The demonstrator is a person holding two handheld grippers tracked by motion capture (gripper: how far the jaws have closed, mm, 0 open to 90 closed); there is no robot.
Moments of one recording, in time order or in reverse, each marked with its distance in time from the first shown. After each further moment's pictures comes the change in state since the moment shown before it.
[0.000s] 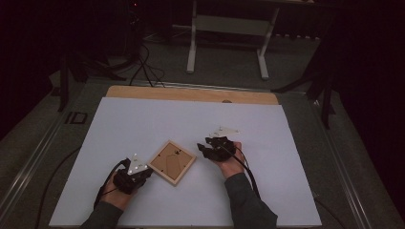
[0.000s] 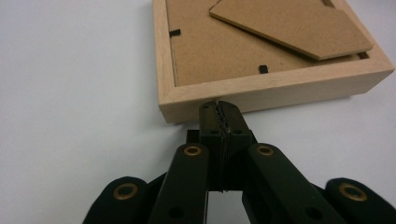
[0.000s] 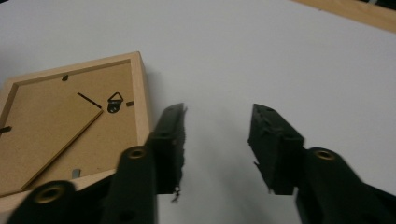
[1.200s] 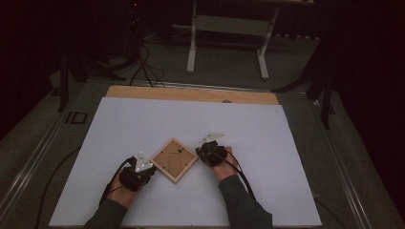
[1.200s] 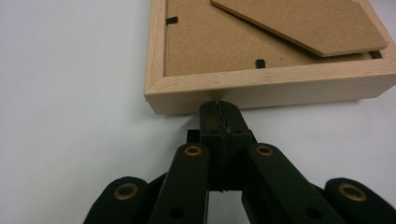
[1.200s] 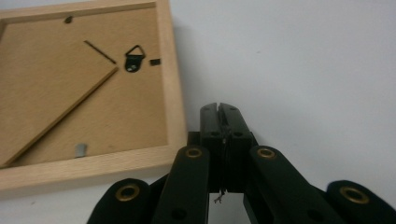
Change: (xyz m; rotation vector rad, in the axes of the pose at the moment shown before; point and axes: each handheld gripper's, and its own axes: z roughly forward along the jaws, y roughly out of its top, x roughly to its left) left arm -0.003 0.008 0.014 0.018 0.028 0.004; right arm 0.017 -0.011 0.027 0.136 -0.018 -0.046
